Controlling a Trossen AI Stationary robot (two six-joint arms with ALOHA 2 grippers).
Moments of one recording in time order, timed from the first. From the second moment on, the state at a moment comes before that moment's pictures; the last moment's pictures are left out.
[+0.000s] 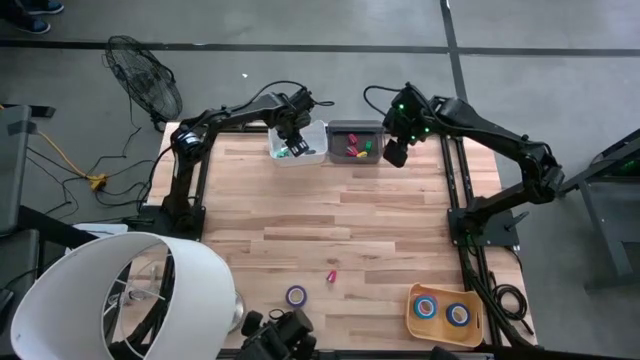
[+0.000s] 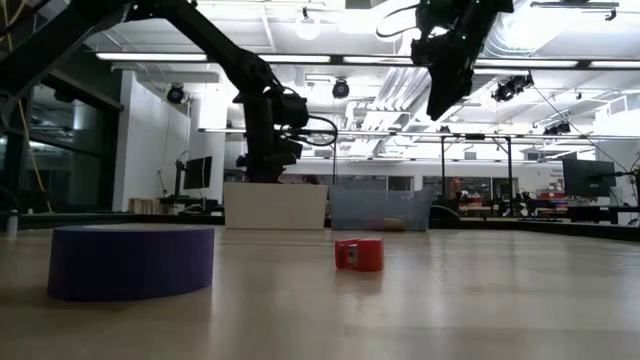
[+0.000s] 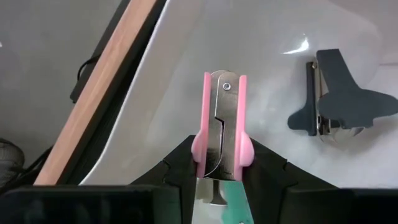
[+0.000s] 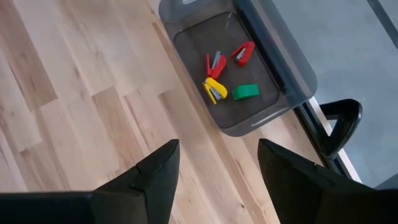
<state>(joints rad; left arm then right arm) 0.69 2.06 1.66 -0.88 -0.09 0.12 -0.64 1.40 1.34 -0.99 -0.03 -0.16</state>
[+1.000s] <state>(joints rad) 0.69 2.03 1.66 -0.91 0.00 0.29 -0.66 1.40 1.34 -0.99 -0.07 -0.20</state>
